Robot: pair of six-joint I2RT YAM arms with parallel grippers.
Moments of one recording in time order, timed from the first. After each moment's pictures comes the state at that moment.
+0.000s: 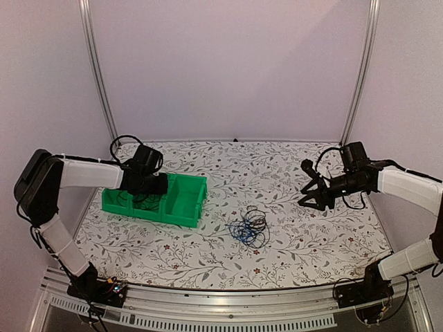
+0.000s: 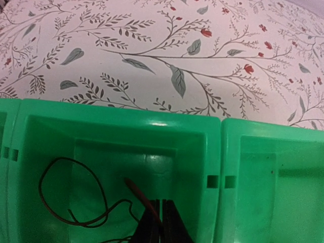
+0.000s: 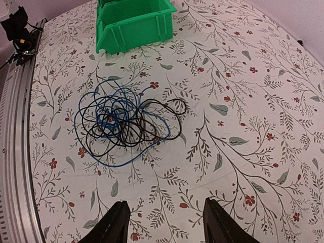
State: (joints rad) left arm -0.47 1.67 0.92 -0.12 -0.21 -0.38; right arm 0.26 1.30 0.83 -0.46 -0.71 -0.64
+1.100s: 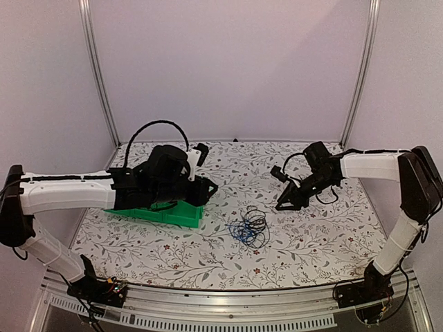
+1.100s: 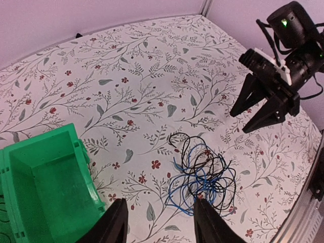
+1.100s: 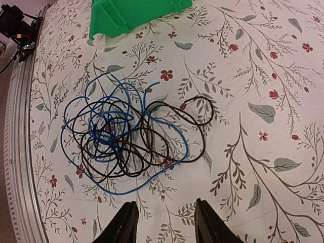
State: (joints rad) left arm -0.95 1.41 0.99 -0.14 -0.20 -0.36; right arm 0.42 1.70 1.04 -0.50 -0.68 -0.55
